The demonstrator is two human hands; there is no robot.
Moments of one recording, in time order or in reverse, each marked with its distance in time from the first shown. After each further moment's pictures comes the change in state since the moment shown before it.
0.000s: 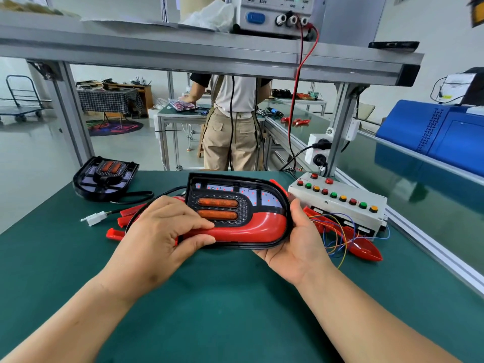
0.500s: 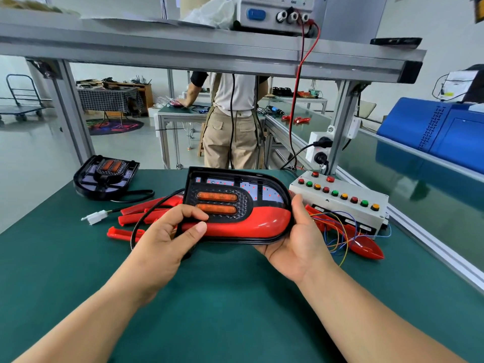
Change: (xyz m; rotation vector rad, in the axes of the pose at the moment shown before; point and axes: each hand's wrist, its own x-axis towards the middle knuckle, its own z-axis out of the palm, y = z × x) left_hand -0.009 0.010 0.022 -0.903 0.015 -0.667; right_hand -0.003 0.001 0.005 -0.066 -0.054 -0.022
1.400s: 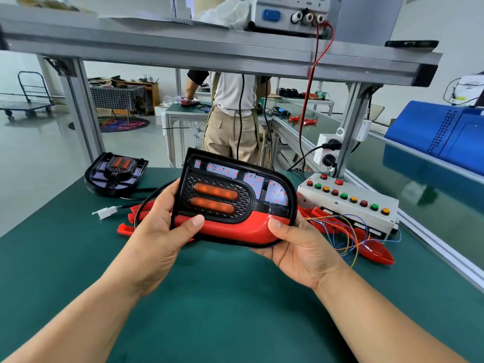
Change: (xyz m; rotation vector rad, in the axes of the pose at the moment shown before) left_hand 0.004 0.005 -0.015 -0.203 -0.080 0.167; right_hand -0.014 0.001 0.003 -0.226 -0.322 -0.022
